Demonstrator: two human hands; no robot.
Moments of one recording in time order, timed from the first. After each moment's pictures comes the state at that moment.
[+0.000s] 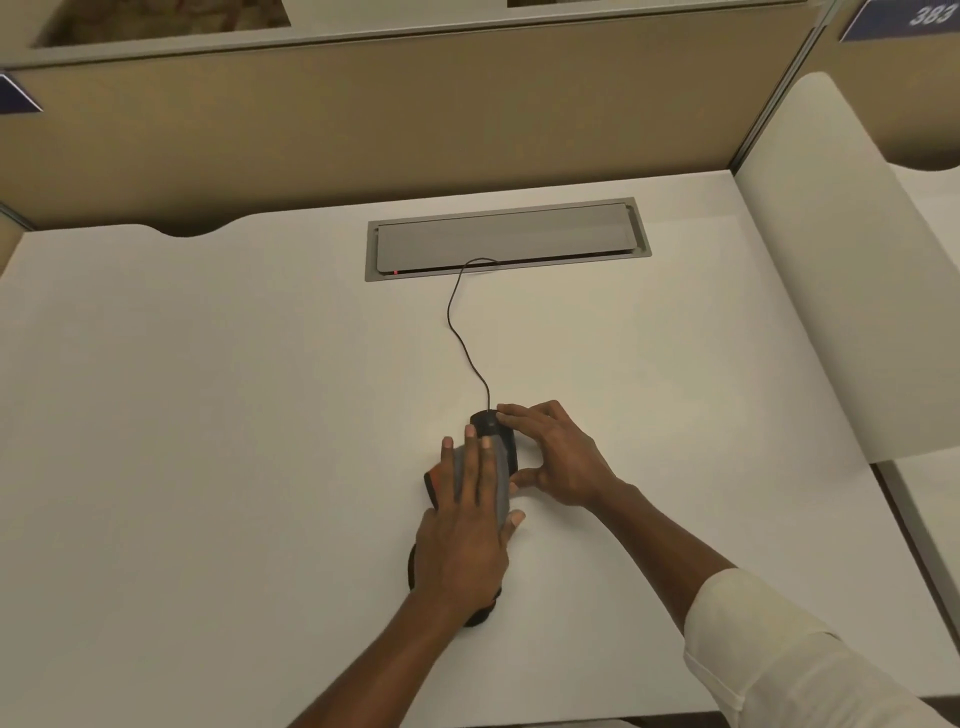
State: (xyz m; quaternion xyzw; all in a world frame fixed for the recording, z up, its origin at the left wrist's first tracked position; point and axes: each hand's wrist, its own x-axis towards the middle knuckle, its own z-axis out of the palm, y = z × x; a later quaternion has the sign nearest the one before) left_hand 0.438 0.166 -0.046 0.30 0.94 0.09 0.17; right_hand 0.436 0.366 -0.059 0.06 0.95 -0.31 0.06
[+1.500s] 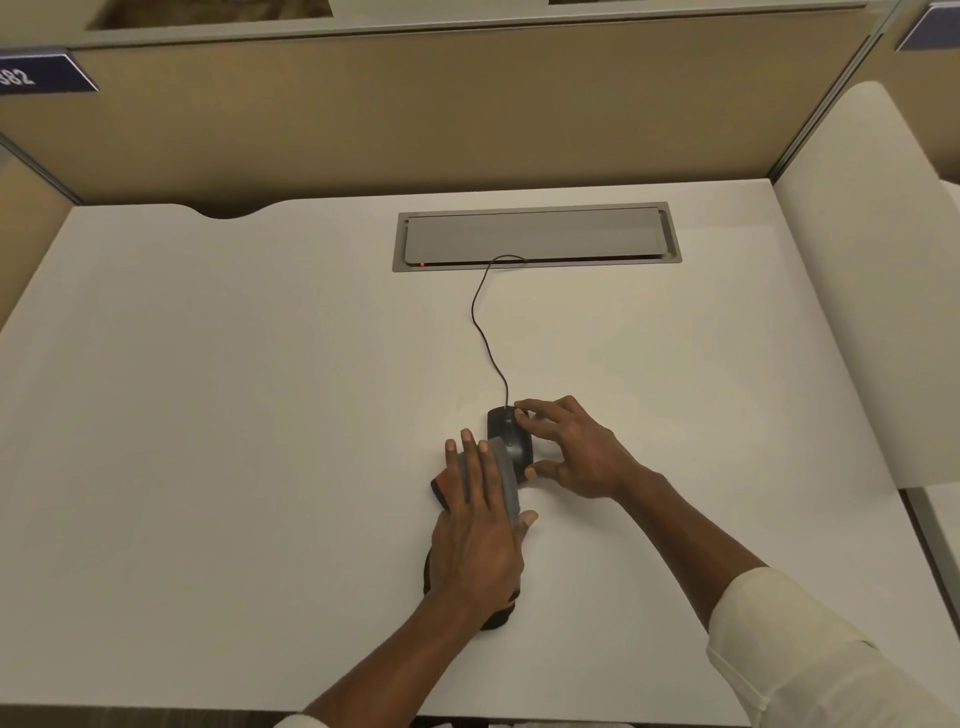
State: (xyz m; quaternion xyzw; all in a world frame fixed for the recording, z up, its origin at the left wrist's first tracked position) left_hand 0.454 0.169 -0.068 0.21 0.96 0.10 0.12; right_hand 0.428 0.382 -0.052 -0.02 0.96 -0.26 0.10
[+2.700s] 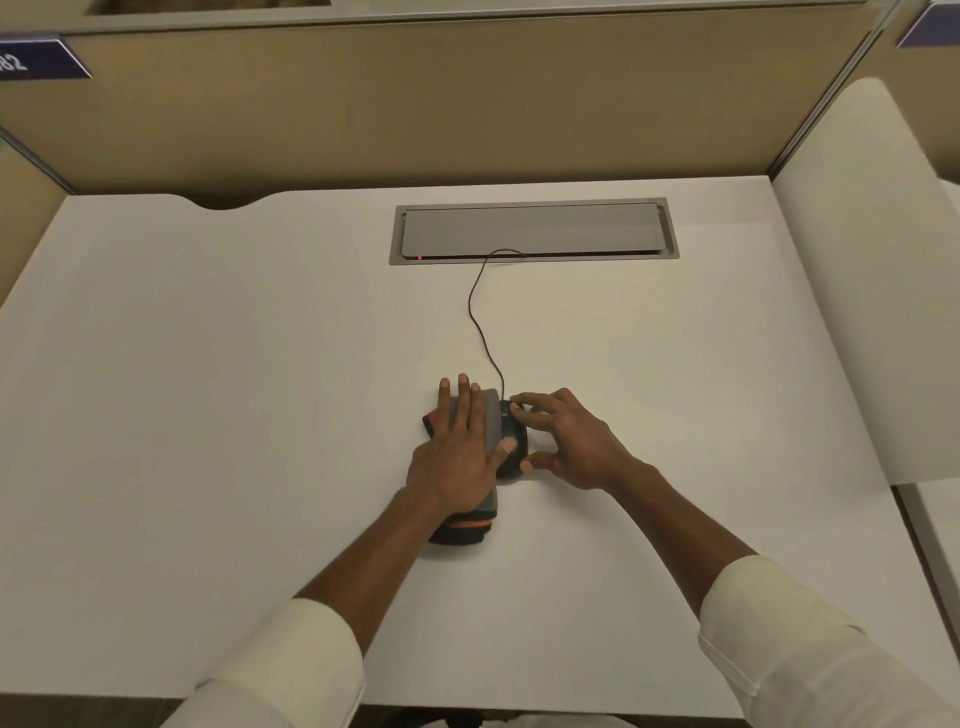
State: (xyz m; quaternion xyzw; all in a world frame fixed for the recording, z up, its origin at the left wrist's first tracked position) left_hand 0.359 0.181 -0.035 0.28 0.92 0.08 0.26; right_hand 0.423 0.382 -0.052 -0.02 0.96 -0.26 0.10
